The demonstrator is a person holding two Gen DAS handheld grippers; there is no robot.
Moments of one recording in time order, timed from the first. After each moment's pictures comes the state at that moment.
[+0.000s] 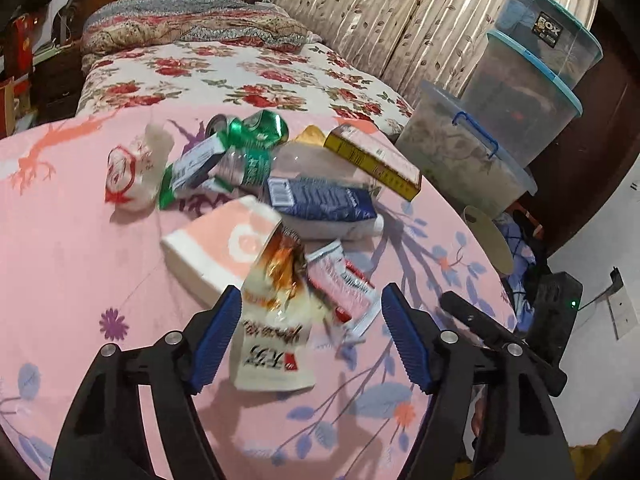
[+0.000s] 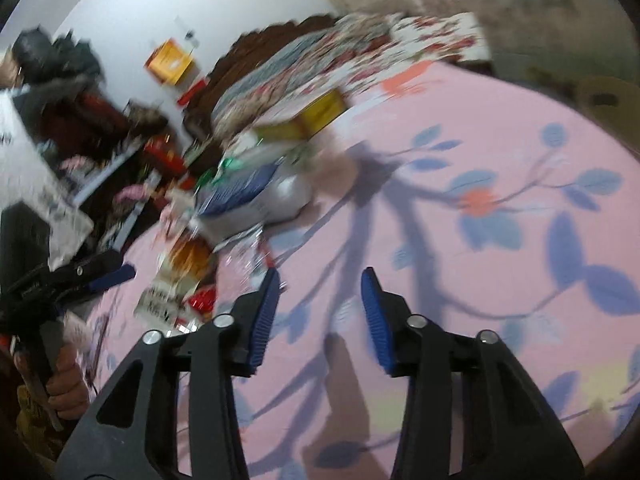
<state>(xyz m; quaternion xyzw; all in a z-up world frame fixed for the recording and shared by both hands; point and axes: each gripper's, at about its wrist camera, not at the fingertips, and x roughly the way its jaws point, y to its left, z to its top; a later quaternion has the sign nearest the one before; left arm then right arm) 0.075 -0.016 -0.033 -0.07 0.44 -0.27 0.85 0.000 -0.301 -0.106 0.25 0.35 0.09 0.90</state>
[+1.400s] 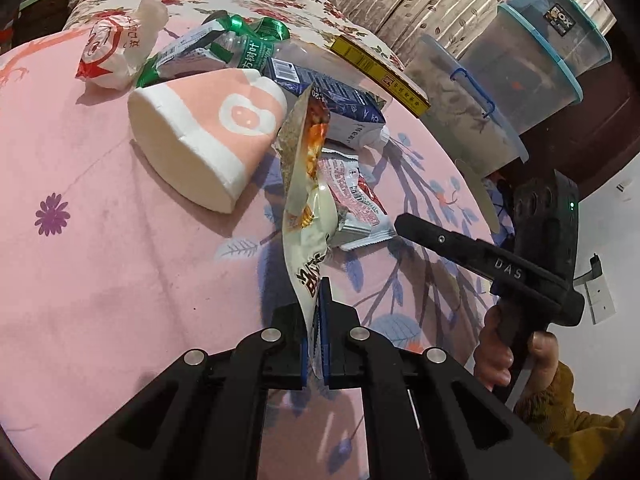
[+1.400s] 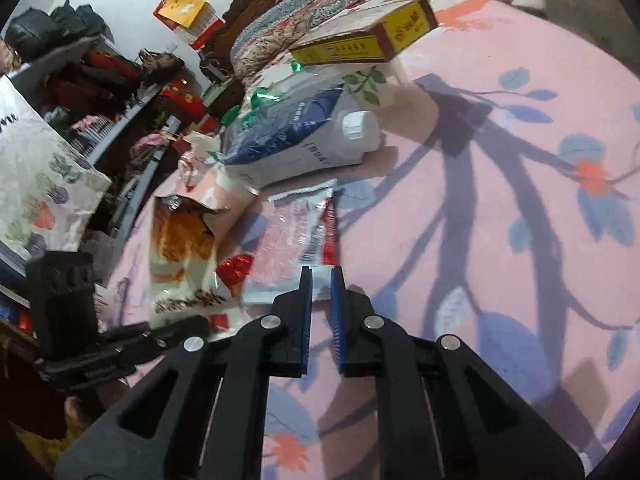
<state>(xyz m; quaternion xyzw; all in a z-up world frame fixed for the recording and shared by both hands) 0.055 -0.009 -0.107 -0.11 0.52 -0.31 0.79 0.052 -0.272 -0.115 0.26 0.44 0.16 0.84</state>
